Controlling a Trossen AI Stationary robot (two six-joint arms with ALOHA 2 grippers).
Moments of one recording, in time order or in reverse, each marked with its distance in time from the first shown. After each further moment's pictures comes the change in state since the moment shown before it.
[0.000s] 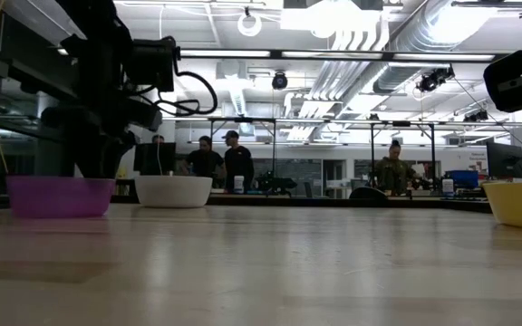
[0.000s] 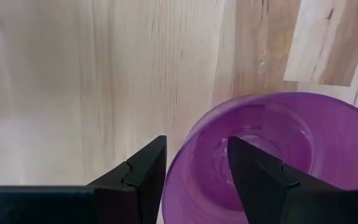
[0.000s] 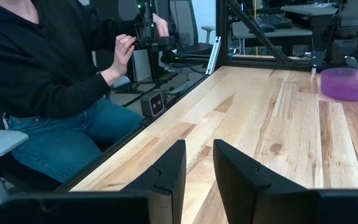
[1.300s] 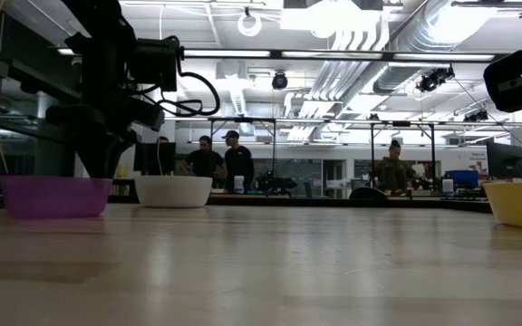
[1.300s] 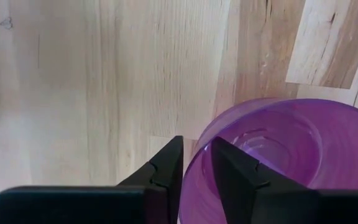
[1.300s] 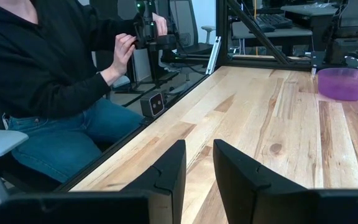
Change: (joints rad) left arm 0.000 0.013 0.031 -0.031 -0.011 -0.011; right arm 0.000 0.000 0.000 0.000 0.000 0.000
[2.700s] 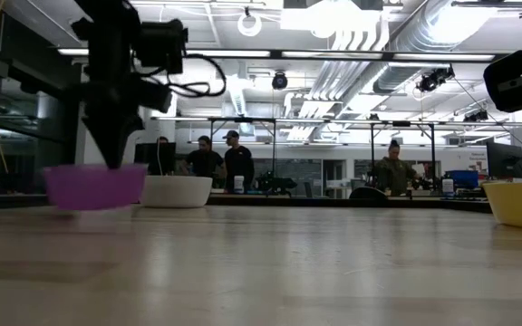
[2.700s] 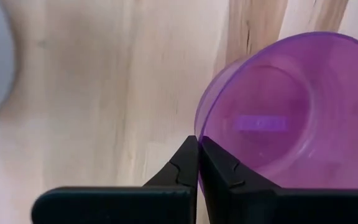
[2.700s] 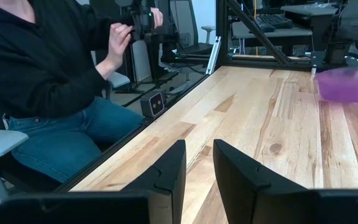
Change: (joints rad) left arm 0.000 -0.028 0.105 -0.082 0.026 -0.078; right arm 0.000 0.000 0.000 0.000 0.000 0.000
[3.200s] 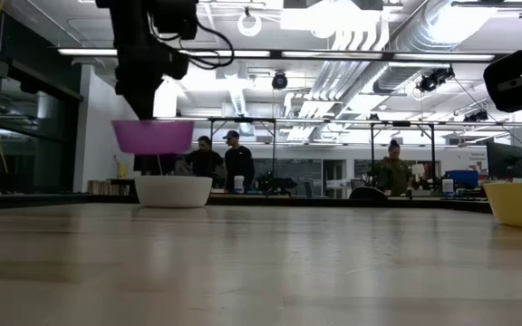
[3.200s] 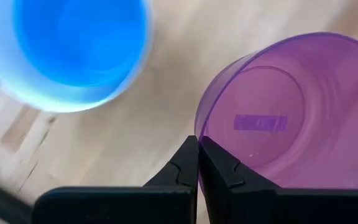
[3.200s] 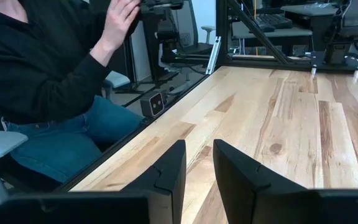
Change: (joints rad) left arm 0.166 0.000 0.271 -0.161 -0.078 -0.288; right arm 0.000 0.000 0.000 0.000 0.000 0.000
